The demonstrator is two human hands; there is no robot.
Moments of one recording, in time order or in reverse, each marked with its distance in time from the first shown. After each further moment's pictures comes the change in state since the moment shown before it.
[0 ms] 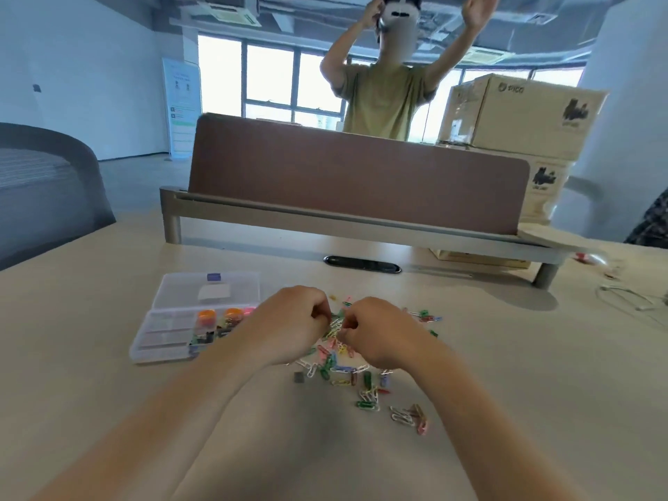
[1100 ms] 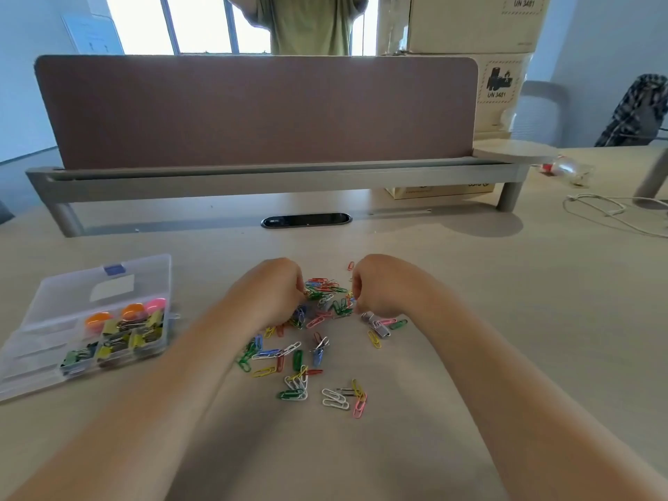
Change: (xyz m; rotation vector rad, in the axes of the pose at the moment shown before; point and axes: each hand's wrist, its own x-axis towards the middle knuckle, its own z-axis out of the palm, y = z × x) left_hand 0.104 0.031 0.096 0.283 -0.191 -0.120; right_hand 0.036 0.145 0.003 -0.046 -0.070 0.162
